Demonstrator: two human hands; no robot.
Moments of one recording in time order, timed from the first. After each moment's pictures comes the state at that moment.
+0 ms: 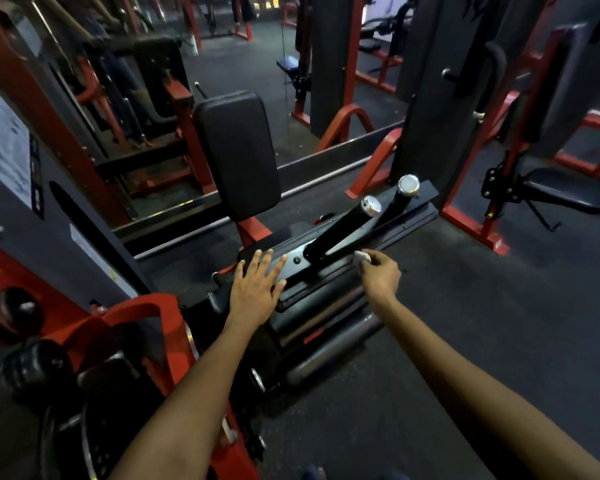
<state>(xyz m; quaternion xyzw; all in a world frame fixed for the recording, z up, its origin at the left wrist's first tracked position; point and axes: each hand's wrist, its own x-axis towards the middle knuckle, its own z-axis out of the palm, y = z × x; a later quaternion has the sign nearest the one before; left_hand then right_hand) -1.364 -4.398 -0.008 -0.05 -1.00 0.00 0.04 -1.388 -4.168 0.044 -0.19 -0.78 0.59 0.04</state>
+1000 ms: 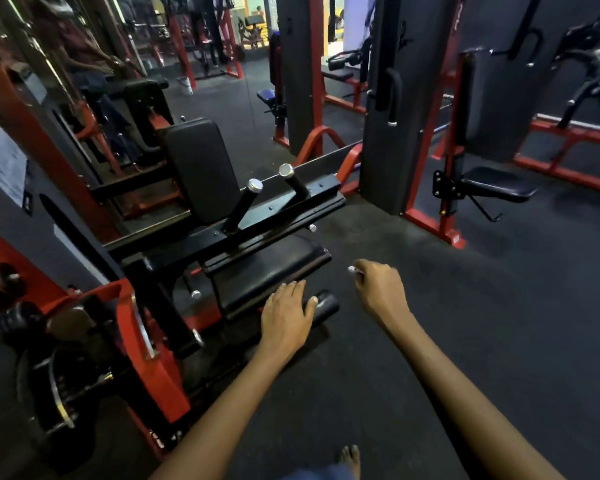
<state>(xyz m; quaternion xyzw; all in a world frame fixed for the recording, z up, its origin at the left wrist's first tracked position) -1.161 -4.097 0.066 0.00 -0.98 -0.17 0.07 -1.201 -3.919 0.103 0.06 -0.96 0.23 0.14</state>
